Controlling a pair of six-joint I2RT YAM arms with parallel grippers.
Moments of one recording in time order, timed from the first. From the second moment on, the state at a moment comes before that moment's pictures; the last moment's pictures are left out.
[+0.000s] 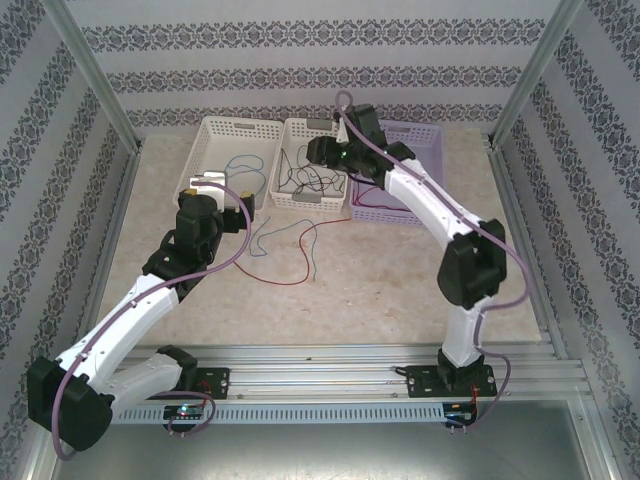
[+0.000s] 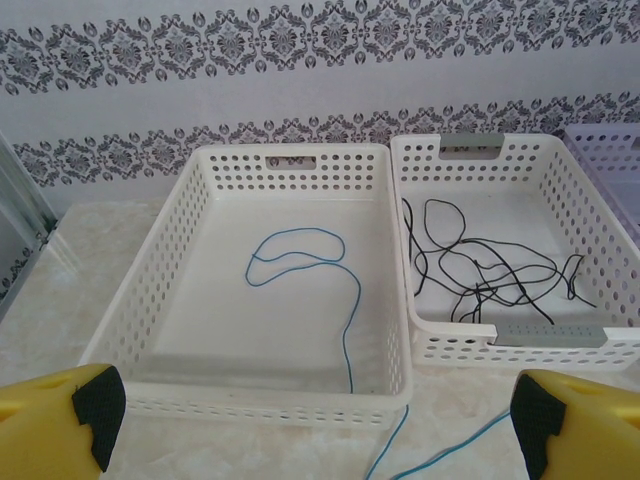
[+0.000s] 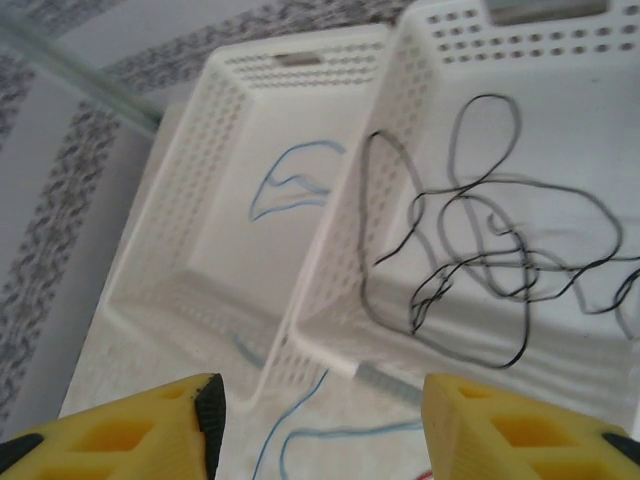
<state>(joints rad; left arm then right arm) -0.41 1.02 0.83 -0.13 -0.39 -0.08 0.49 1.88 1.77 -0.50 -0.22 0.55</state>
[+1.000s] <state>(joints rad) -0.41 1.03 0.83 -0.14 -0.39 -0.08 0.83 1.98 1.39 -0.54 0.06 0.44</state>
